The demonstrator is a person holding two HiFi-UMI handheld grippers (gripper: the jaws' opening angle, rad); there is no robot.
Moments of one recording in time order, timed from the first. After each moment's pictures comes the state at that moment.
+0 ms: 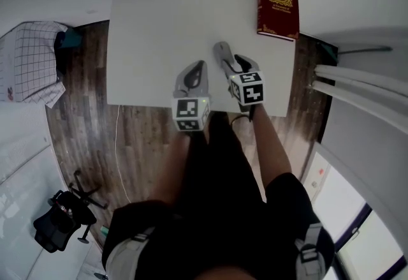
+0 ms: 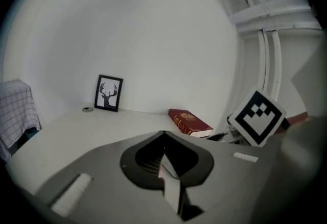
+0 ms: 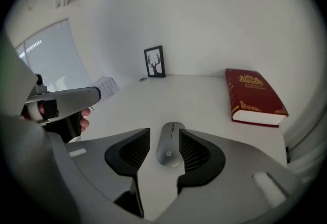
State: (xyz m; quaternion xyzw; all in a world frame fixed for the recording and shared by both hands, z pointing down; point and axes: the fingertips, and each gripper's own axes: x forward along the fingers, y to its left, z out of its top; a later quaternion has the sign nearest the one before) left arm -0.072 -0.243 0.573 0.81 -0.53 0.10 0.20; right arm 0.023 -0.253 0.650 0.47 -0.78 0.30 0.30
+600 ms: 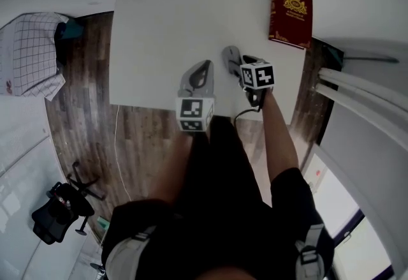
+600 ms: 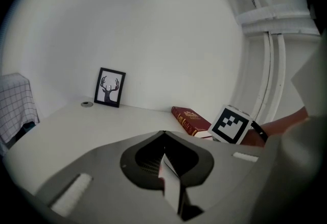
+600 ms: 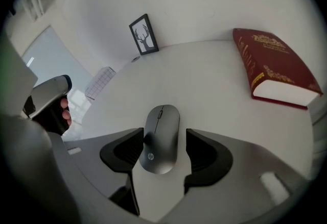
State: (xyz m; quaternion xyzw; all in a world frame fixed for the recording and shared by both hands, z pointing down) left arm -0.082 -0.269 0.592 0.81 -0.53 0.11 0.23; right arm 0.030 -0.276 0.728 0.40 -0.73 0.41 0.36
